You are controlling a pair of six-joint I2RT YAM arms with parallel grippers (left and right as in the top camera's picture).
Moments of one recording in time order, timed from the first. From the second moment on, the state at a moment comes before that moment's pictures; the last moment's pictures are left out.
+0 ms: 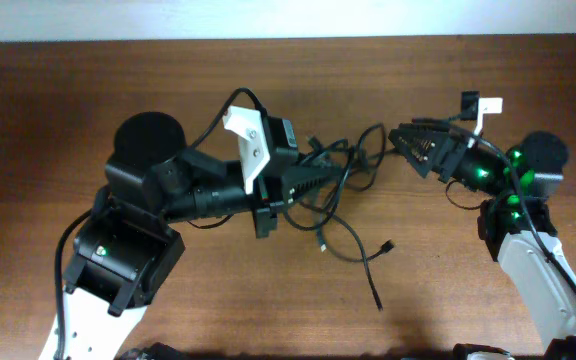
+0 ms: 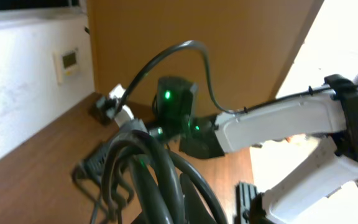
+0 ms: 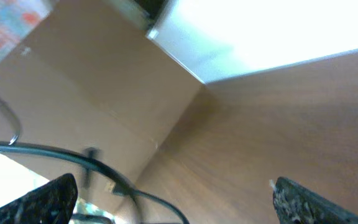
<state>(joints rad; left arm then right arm) -0.45 1.12 1.36 -0.40 0.93 0.01 -0.11 1.35 0.72 0.68 -1.18 0.84</state>
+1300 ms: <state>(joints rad) -0.47 1.23 1.36 -0.49 0.76 0.20 -0.08 1.35 0.72 0.92 -1.35 1.49</state>
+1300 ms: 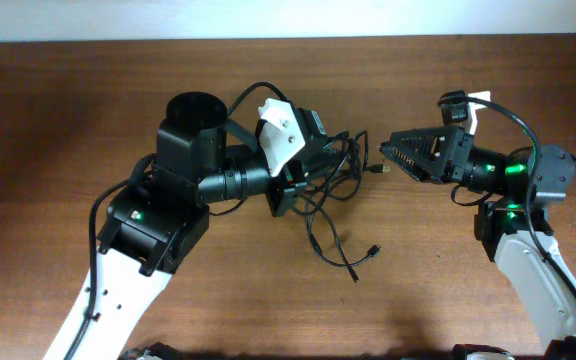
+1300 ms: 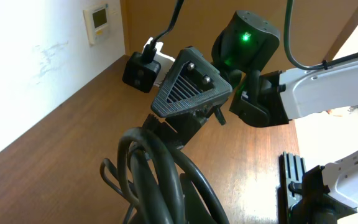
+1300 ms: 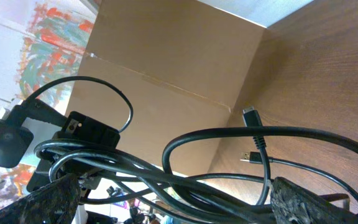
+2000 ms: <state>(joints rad) -0.47 1.23 1.36 -0.26 0.70 -0.05 -0.08 1.35 0.72 0.92 -1.39 1.48</state>
